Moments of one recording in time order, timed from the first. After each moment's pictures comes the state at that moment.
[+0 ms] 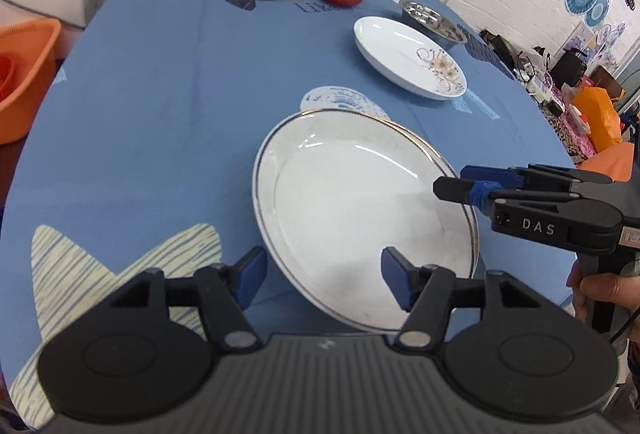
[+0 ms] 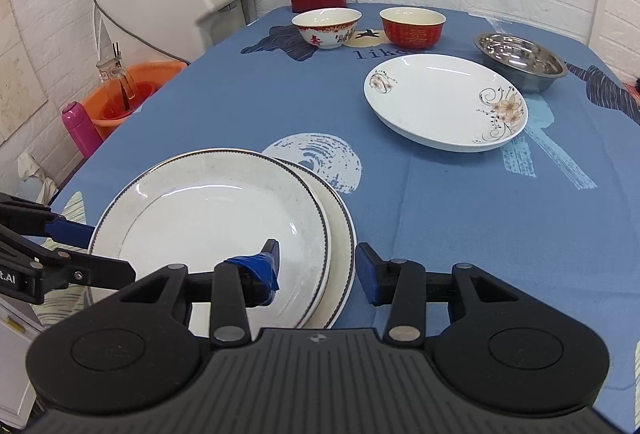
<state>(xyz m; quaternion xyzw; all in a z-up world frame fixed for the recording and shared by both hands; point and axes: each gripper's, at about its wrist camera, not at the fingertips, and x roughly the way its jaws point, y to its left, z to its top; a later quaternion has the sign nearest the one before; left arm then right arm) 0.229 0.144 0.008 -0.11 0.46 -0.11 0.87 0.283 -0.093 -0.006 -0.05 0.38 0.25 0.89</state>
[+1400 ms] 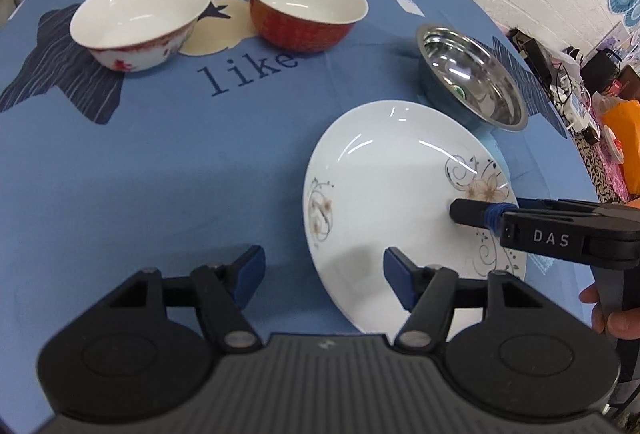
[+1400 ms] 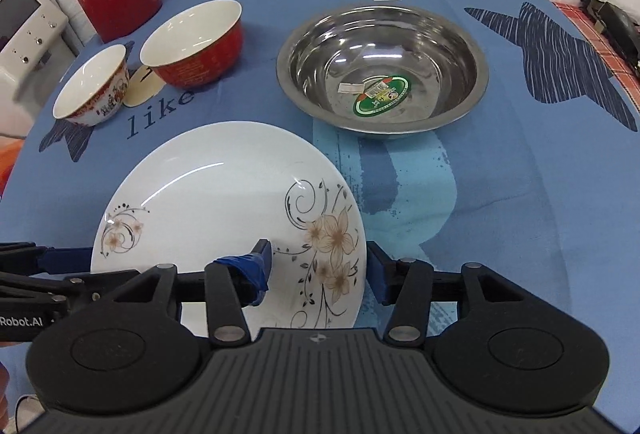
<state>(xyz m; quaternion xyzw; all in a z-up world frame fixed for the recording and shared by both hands) 0.522 0.059 -0.010 -0.10 0.51 -0.12 0.84 0.525 -0.174 -0.020 0.02 0.49 0.11 0.86</state>
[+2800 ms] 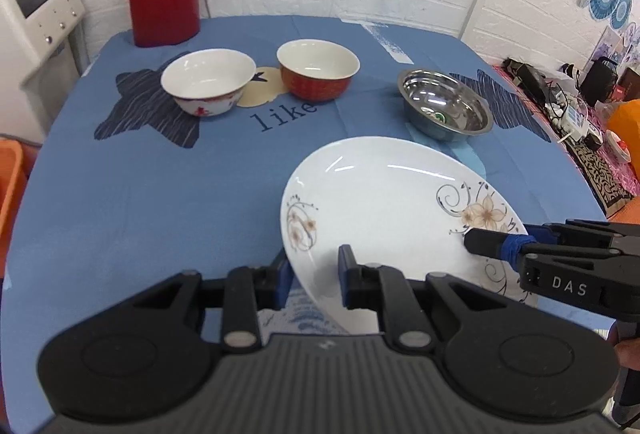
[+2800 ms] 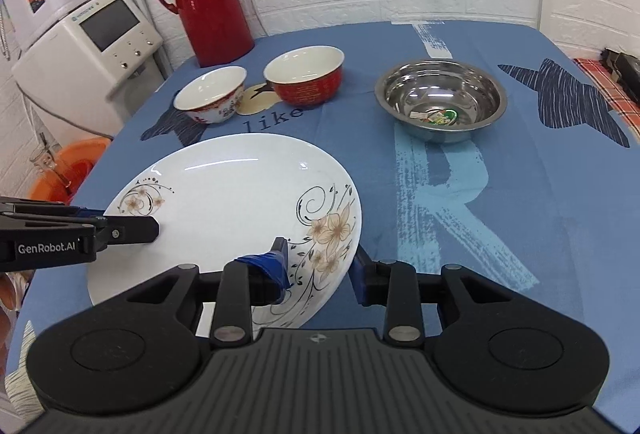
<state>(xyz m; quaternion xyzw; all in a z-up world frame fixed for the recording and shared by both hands) 0.404 0.070 0.054 -0.05 0.43 -0.08 0.90 0.407 -0.154 0.027 0.03 0.40 0.19 0.90</state>
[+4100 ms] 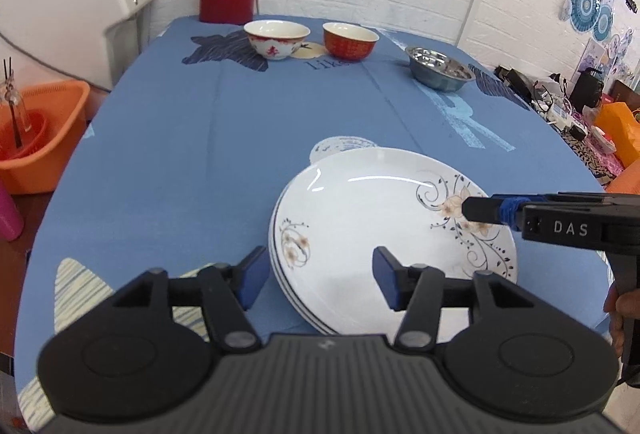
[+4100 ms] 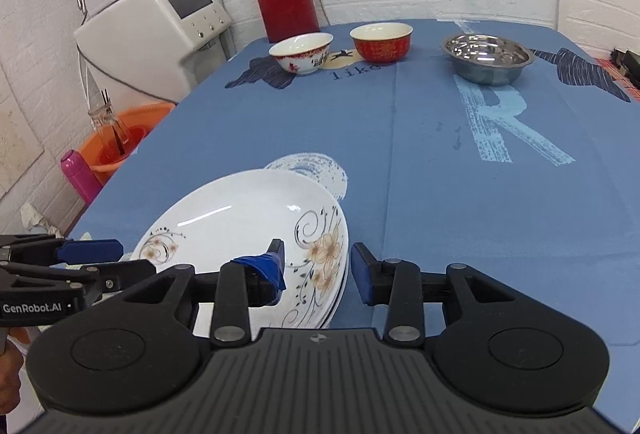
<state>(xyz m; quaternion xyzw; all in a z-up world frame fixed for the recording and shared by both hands) 0.207 0.117 0.015 -0.06 0.37 -0.06 0.93 0.265 -0.115 0.004 0.03 0.36 0.22 0.91</state>
